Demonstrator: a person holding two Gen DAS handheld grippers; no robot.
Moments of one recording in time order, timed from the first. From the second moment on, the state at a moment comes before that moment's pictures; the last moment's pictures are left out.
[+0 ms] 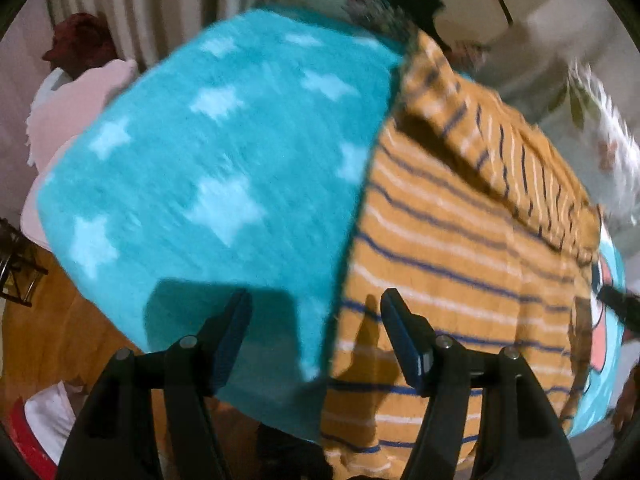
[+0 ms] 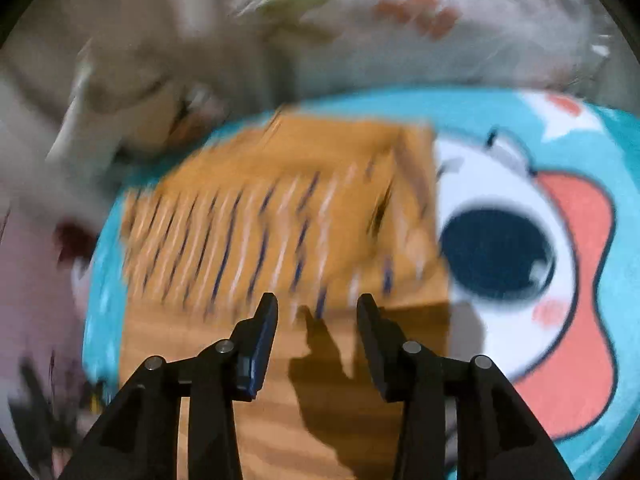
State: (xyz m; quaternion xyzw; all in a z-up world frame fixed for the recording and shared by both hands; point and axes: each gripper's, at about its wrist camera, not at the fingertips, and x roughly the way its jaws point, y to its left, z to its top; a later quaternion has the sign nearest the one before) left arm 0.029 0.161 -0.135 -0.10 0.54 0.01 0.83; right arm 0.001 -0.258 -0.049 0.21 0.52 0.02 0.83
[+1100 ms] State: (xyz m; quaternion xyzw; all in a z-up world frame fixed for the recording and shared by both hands) left arm -0.058 0.161 -0.176 -0.22 0.57 -0.07 0.78; right arm -0.180 -0.260 -0.112 0.34 0.57 0.14 0.74
